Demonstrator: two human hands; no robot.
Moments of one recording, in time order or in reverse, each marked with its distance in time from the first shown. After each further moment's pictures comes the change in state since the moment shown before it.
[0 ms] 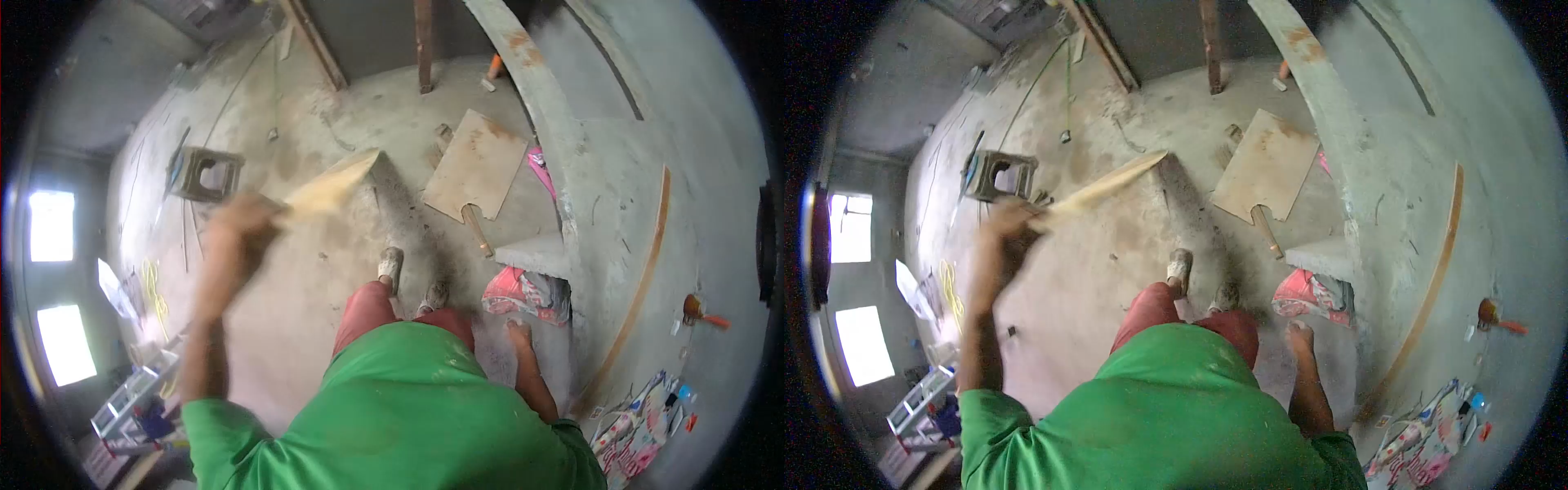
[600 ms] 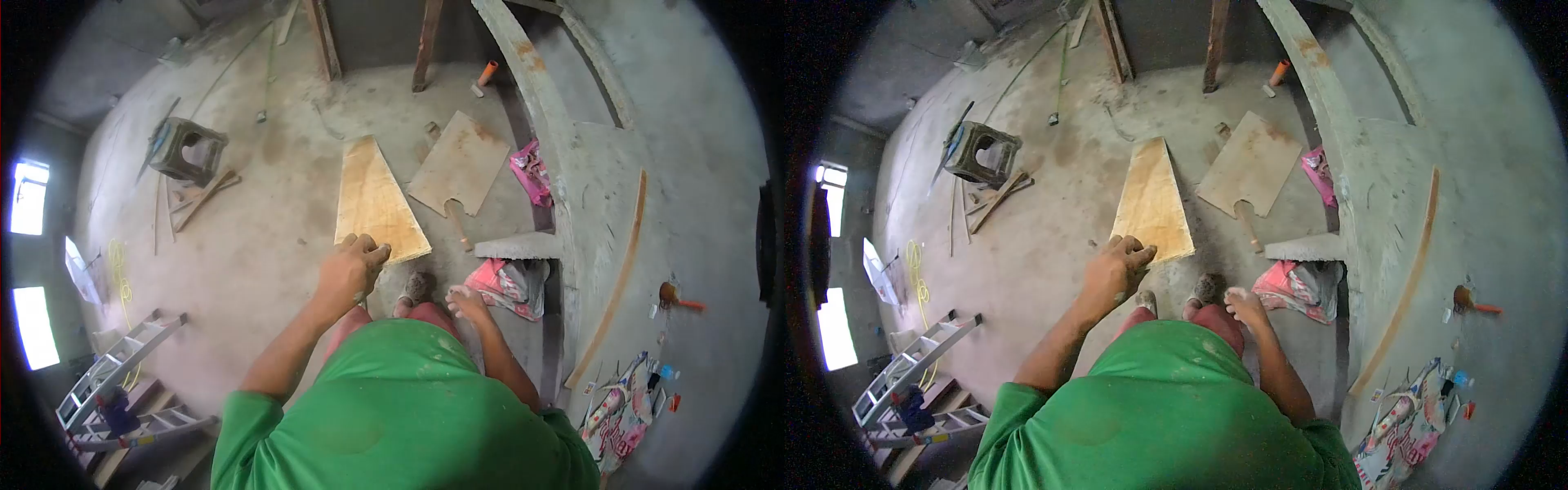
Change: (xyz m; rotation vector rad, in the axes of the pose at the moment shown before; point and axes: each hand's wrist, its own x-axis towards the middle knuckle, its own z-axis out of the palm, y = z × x) left_hand -0.117 0.066 0.141 -0.251 0.086 0.009; right_hand -0.097 -0.108 0.129 -0.036 -0.362 -0.110
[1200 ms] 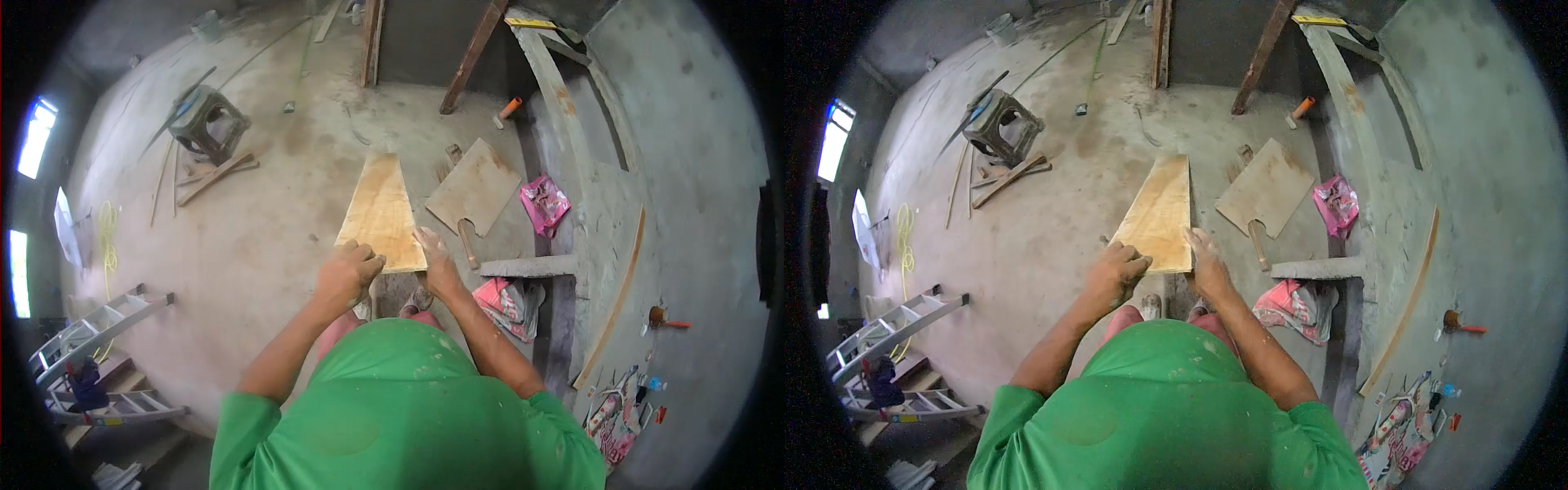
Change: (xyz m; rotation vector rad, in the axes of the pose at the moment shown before) left_hand -0.136 -0.096 -0.058 -0.030 0.153 0.019; right_hand -0.063 -0.168 0.226 -0.725 0.201 -1.155
